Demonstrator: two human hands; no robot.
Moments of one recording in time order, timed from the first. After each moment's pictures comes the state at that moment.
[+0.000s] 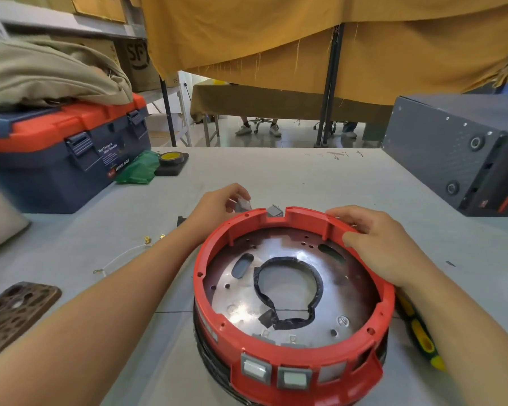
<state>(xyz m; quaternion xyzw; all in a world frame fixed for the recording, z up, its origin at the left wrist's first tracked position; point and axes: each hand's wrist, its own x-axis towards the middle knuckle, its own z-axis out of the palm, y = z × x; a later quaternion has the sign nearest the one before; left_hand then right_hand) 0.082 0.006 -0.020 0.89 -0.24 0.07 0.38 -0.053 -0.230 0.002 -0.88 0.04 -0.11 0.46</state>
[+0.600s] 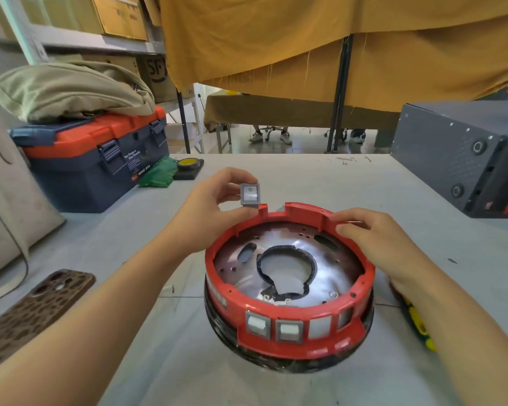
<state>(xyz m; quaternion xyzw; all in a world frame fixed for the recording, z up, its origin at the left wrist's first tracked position) -0.015 0.025 0.037 0.82 -0.29 0.10 0.49 -0.063 -0.221 0.004 -0.84 0.06 -0.10 0.54</state>
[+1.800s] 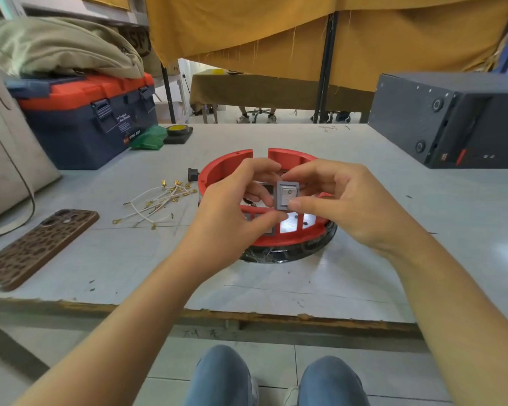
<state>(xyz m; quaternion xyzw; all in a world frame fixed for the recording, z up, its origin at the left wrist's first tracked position) -0.148 -0.001 0.001 0.81 -0.33 0.18 0.44 -0.162 -0.184 0.014 -0.83 -0.19 -0.12 0.52</state>
